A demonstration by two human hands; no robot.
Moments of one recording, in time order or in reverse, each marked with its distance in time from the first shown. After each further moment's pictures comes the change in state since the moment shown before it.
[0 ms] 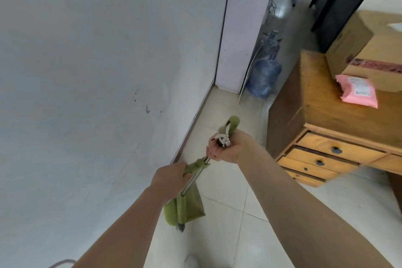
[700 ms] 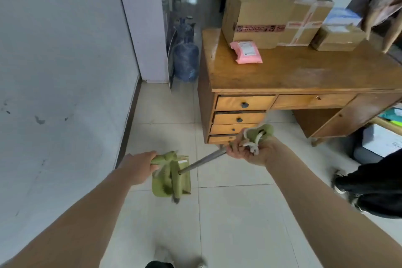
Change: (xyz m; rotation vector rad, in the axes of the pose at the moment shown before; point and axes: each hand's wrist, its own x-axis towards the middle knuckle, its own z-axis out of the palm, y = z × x) left_hand 0.011 0.141 0.045 0.312 -0.114 0.370; right_hand -0.173 -0.131 -0.233 -0.261 0.055 -0.369
